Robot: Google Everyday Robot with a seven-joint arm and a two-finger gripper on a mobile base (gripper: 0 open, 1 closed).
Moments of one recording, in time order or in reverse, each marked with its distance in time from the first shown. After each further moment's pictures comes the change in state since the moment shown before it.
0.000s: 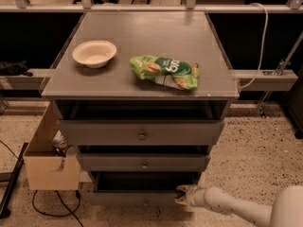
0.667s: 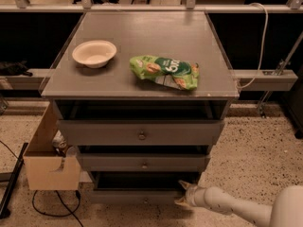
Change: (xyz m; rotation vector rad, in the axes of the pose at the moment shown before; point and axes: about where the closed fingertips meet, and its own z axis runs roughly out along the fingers) arm 0.000 0.000 0.000 0.000 0.000 0.000
